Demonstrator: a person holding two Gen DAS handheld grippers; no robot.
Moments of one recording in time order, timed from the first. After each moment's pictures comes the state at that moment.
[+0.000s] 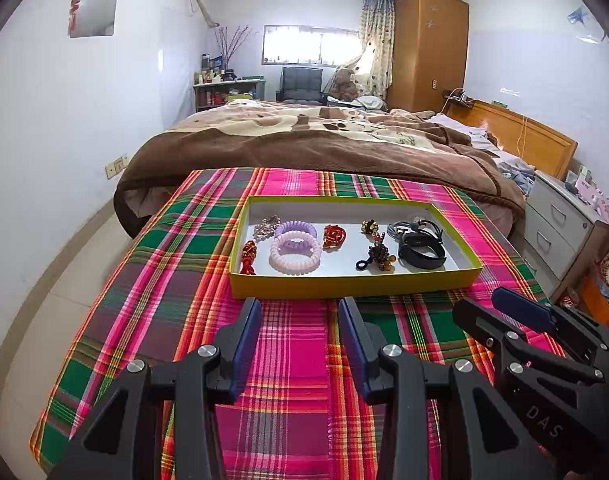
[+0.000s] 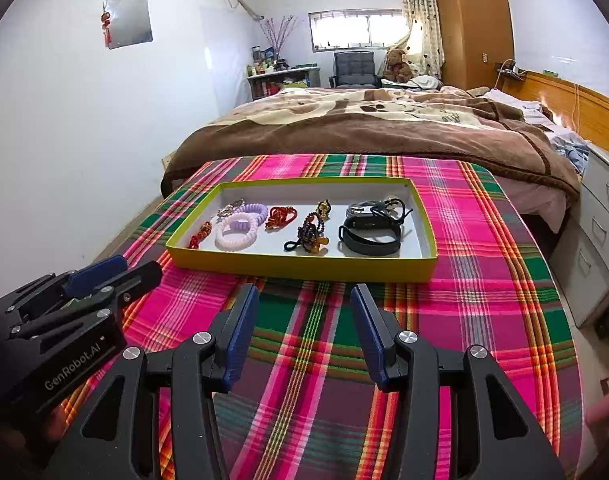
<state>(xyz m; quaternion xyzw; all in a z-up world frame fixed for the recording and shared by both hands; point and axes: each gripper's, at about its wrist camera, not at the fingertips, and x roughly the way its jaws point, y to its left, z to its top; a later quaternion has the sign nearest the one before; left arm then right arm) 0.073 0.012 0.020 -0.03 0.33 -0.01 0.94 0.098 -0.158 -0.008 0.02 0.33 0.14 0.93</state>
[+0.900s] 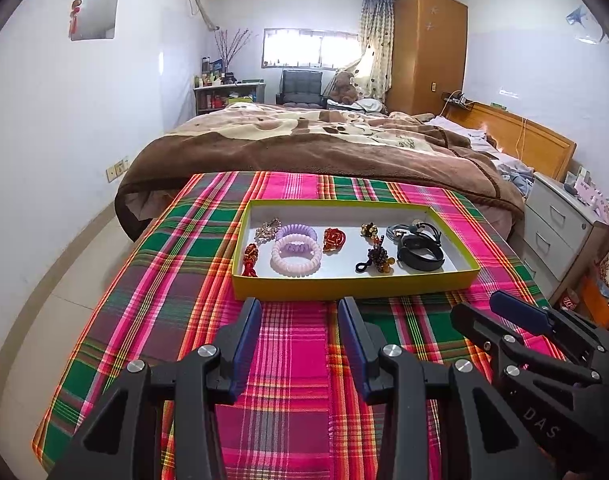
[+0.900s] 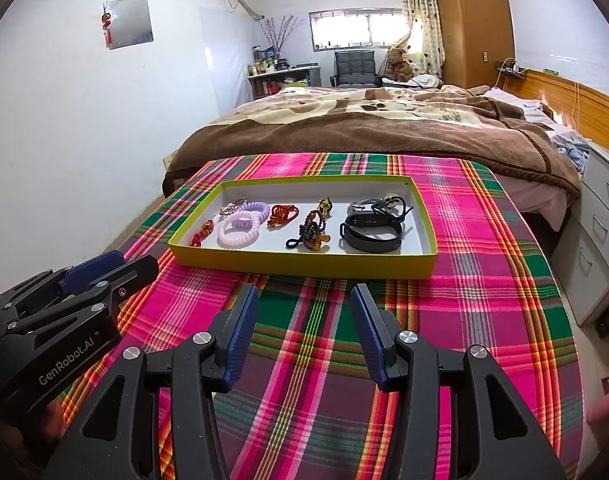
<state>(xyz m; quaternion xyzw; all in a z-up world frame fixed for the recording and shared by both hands) 0.068 0.013 0.023 -0.03 0.32 -0.01 0.95 0.095 -0.158 -0.007 0.02 0.33 0.14 0.93</state>
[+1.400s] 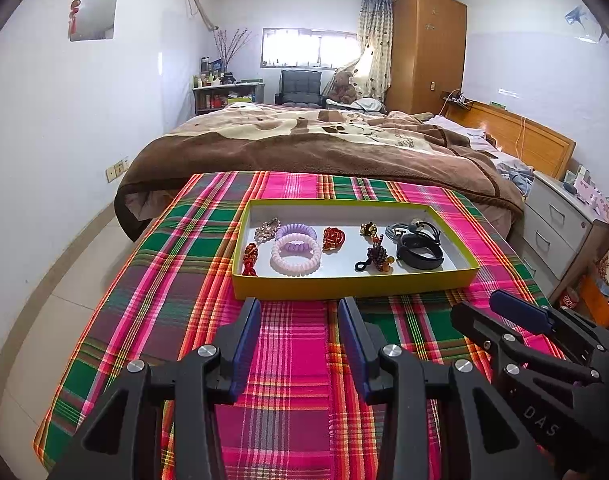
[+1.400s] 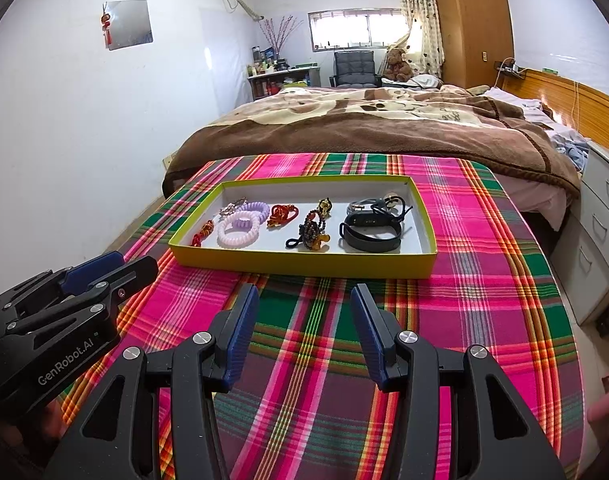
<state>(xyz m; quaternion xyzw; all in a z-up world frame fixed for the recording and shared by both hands) 0.068 0.015 0.024 -0.03 0.33 -0.01 0.95 0.093 -0.159 -0.006 0.02 0.33 0.14 0.93</state>
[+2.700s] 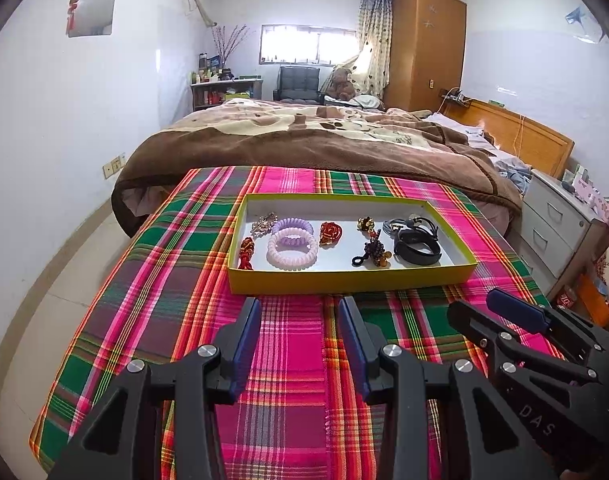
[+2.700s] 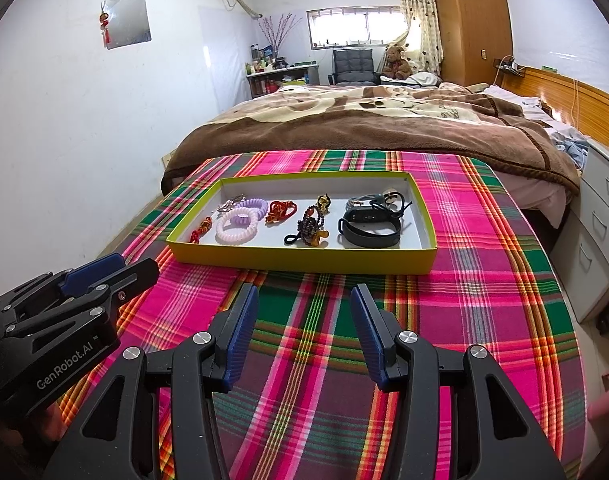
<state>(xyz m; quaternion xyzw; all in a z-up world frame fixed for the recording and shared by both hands) 0.066 0.012 0.022 -0.03 0.33 -0.01 0.94 0.093 -0.159 -0.011 0.02 0.34 0.14 0.93</state>
